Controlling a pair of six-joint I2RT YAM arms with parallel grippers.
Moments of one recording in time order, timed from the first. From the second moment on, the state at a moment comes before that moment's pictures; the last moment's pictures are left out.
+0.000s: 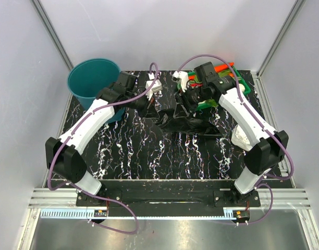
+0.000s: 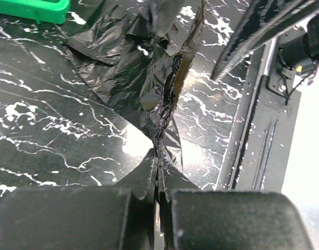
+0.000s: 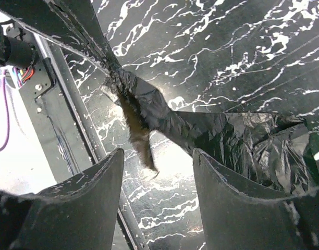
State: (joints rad) left arm -0.46 1.56 1.48 -0.76 0.80 0.31; right arm 0.47 1.69 1.72 -0.98 -0.68 -0.29
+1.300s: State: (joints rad) left arm -0.53 1.55 1.43 -0.63 0.64 0.21; right arm 0.47 1.70 1.64 -0.80 -0.60 -0.10
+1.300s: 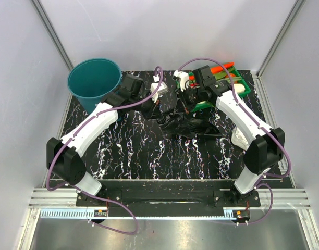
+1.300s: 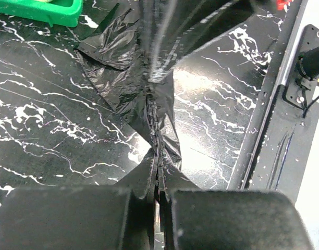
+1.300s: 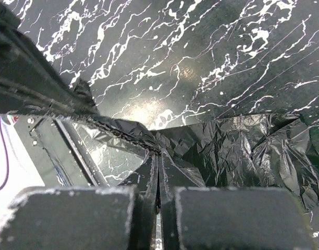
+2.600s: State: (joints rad) left arm -0.51 1.54 1.41 -0.65 0.59 0.29; right arm 0.47 1.56 1.53 -0.80 -0.34 -0.13
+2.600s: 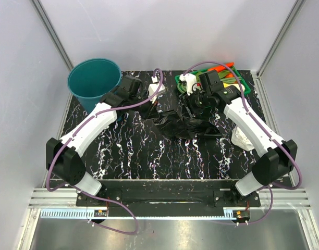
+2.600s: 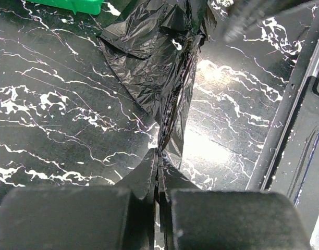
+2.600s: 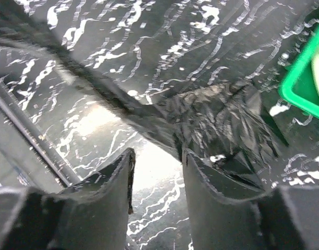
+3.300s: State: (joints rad) left arm -0.56 1.54 1.38 -0.45 0.33 0.09; right arm 0.49 1.69 1.64 -0.77 -0.61 0.19
